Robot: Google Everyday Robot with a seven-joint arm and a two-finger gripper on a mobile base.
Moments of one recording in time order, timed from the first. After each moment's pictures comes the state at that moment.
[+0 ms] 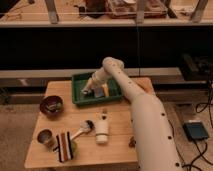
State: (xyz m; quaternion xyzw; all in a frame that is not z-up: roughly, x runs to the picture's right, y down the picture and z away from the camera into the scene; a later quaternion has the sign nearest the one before) arm -0.082 -0.033 0.980 0.05 -0.39 -0.62 0.68
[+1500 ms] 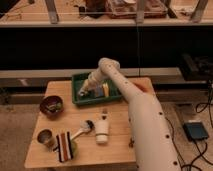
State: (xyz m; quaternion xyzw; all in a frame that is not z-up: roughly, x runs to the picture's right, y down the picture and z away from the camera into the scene) arm -0.106 -0.016 0.971 0.05 -0.41 -0.63 0.66
